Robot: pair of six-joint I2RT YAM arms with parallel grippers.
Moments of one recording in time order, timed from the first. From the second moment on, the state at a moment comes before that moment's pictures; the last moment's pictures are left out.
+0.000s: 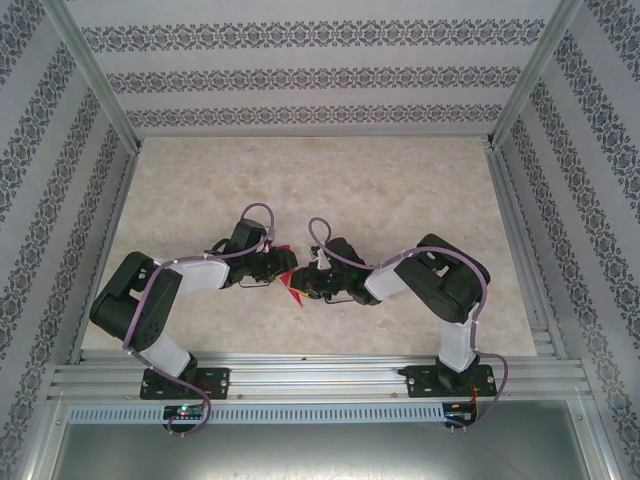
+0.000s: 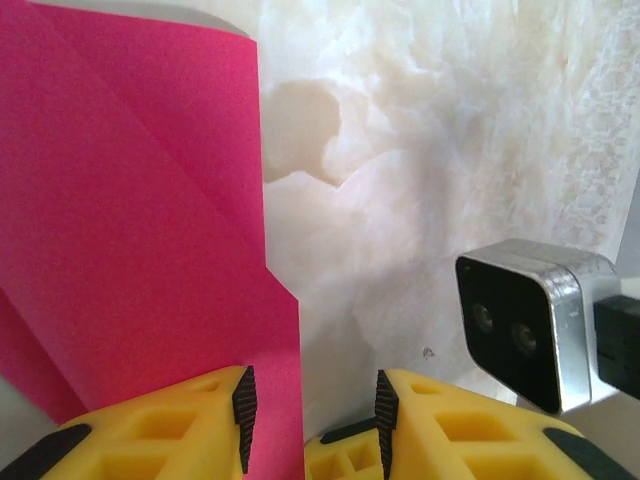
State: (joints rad) left arm -0.43 1.61 0.66 0.08 0.45 -0.89; right arm 0.78 1.90 0.71 0.57 -0.57 1.17
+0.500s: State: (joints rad) left arm -0.43 1.63 0.67 0.08 0.45 -0.89; right arm 0.79 1.86 0.71 0.45 -0.51 1.10
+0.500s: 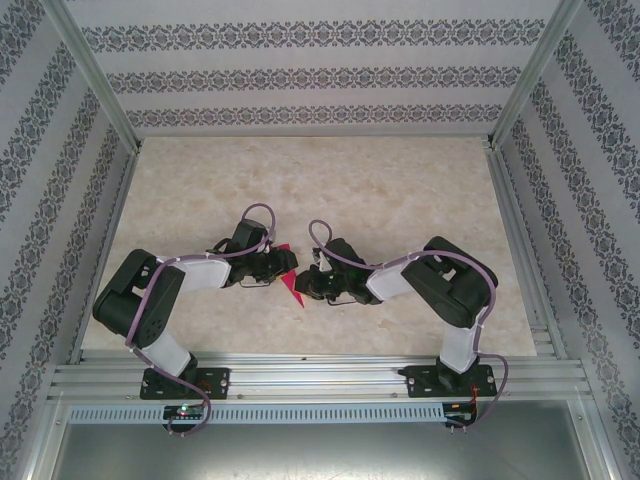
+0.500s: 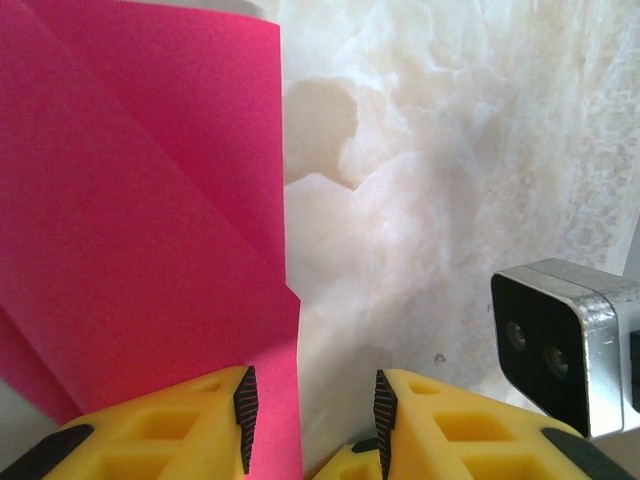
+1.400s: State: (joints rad) left arm -0.43 1.64 0.69 0.08 0.45 -0.89; right arm 0.89 1.78 0.91 -0.09 -0.21 0.74
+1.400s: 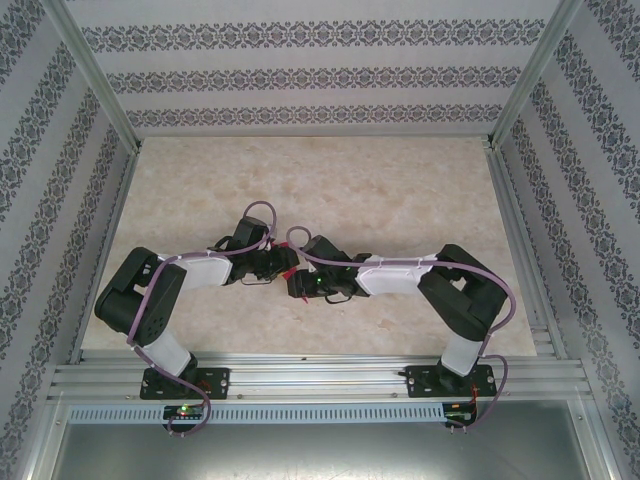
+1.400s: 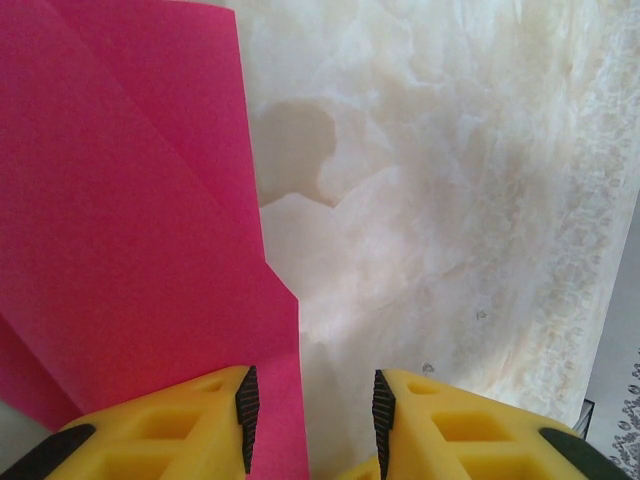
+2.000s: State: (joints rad) left arm -0.43 1.64 0.71 0.06 0.45 -0.89; right arm 0.89 1.79 0.92 -0.11 -0.18 0.72
